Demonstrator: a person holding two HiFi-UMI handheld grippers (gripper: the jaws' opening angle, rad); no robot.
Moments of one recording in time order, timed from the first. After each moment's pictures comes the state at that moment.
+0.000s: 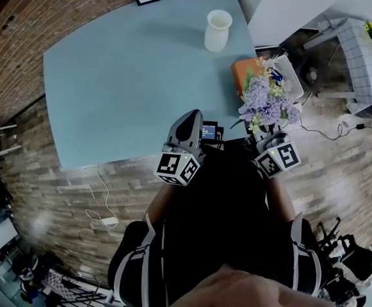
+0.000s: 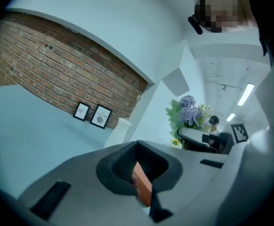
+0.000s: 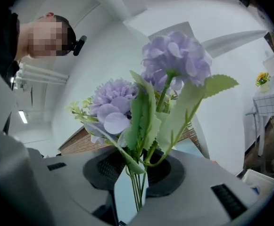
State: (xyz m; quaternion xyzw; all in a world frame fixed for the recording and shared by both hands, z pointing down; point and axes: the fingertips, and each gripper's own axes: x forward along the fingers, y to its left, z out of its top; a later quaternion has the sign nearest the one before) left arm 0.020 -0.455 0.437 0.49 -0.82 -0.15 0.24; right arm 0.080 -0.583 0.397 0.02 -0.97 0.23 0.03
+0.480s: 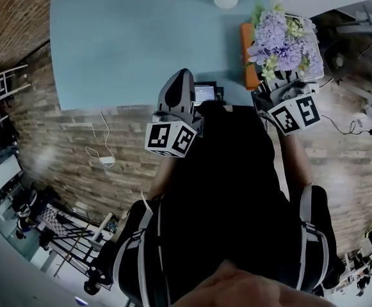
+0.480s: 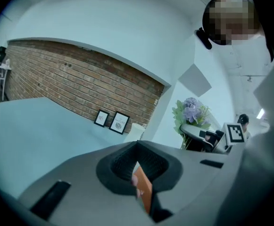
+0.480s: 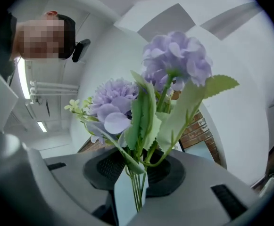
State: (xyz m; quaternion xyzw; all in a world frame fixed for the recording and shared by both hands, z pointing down) left arm 0.017 -0.482 0.431 0.35 -0.90 -0.15 0.21; right arm 0.033 -0.664 0.393 -0.09 -0.97 0.24 0.00
